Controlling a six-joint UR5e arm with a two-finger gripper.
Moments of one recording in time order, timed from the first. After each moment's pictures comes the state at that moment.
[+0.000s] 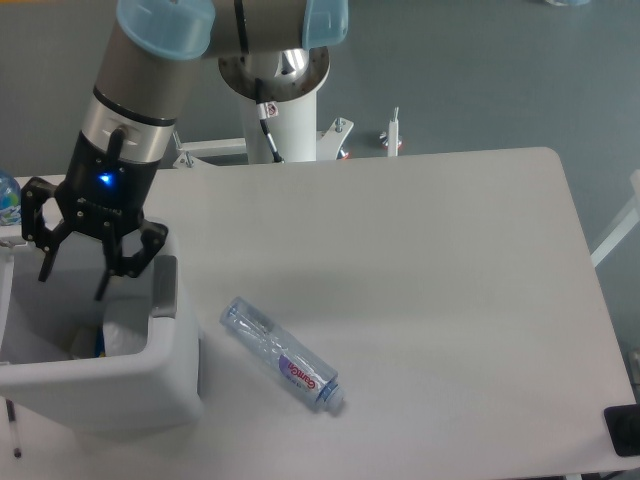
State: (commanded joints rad) arm 2.18 -1.74 -1.52 -0.92 1.05 0.04
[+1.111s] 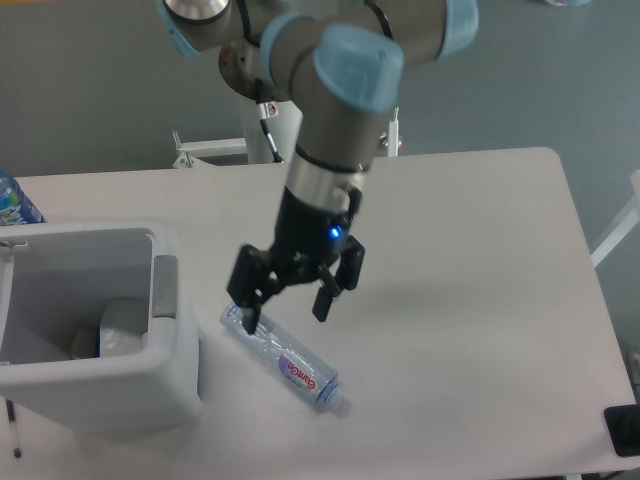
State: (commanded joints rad) arm 2.41 -1.92 -1.49 -1.04 1.17 -0.13
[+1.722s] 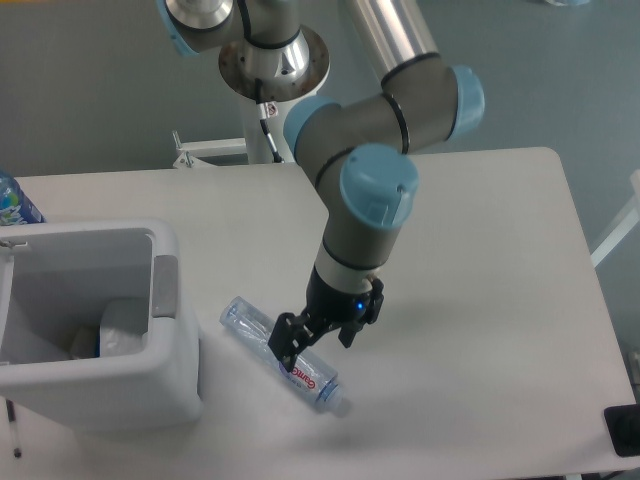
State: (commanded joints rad) arm 2.40 -2.05 -1.48 -1.04 1.28 -0.11
